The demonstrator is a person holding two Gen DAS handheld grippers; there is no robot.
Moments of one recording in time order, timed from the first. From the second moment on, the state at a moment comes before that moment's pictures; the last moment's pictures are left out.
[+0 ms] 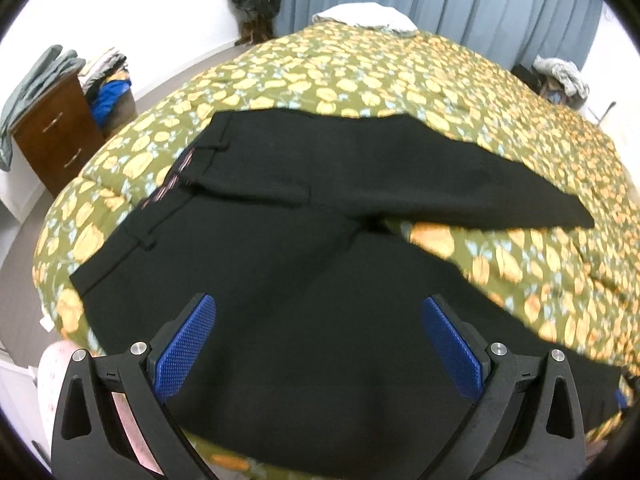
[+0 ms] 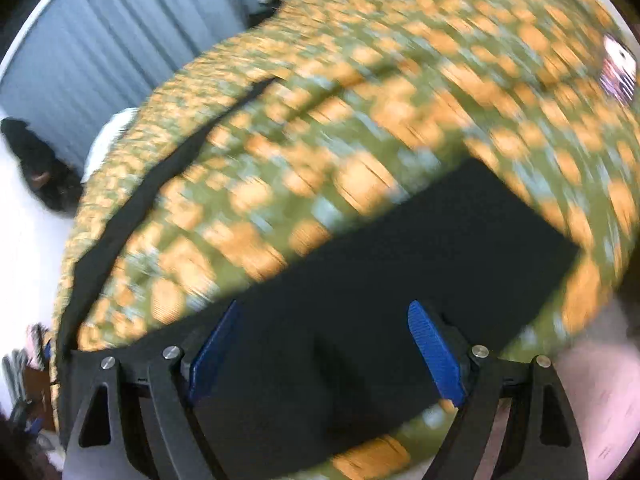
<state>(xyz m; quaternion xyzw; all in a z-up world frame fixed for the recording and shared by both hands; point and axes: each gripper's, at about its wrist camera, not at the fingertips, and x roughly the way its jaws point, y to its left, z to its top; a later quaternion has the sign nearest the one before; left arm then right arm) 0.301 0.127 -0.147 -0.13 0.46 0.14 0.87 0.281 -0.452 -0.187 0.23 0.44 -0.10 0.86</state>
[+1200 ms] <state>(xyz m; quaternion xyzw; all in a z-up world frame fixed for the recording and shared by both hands) 0.368 0.128 -0.200 -0.07 0.54 0.21 0.81 0.700 -0.478 -0.203 0.14 0.43 0.06 0.89</state>
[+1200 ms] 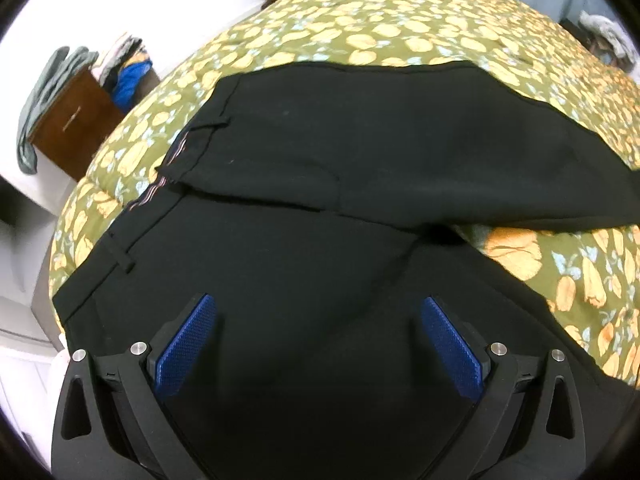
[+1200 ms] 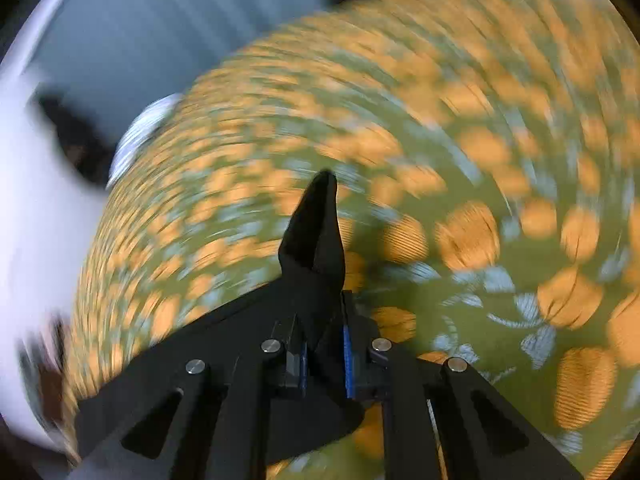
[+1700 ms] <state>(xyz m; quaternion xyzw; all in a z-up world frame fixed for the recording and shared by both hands) 0.352 0.064 -0.161 -0.06 0.52 0.14 0.84 0.339 -0.515 -0.178 0.13 0.42 0.09 0.89</state>
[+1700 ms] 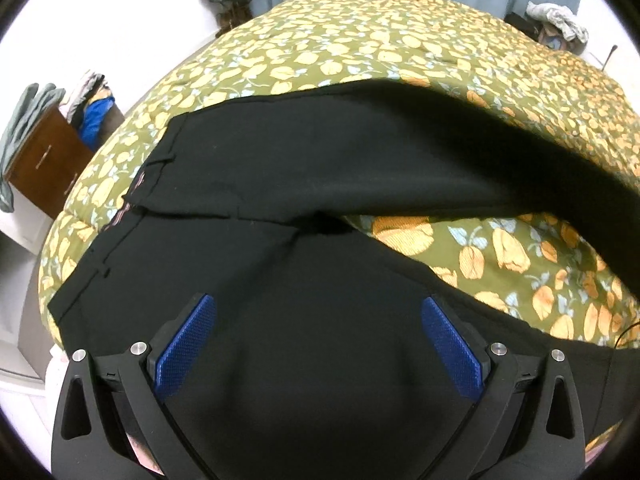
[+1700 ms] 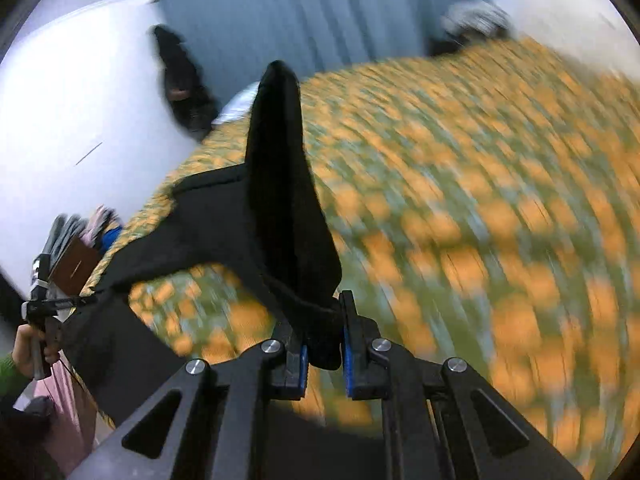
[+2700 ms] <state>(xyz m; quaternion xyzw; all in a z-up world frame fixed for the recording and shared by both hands) 0.266 0.014 -0.142 0.11 0.47 0.11 0.87 0.208 -0.351 -0.139 0.08 0.42 -0.06 0.90</state>
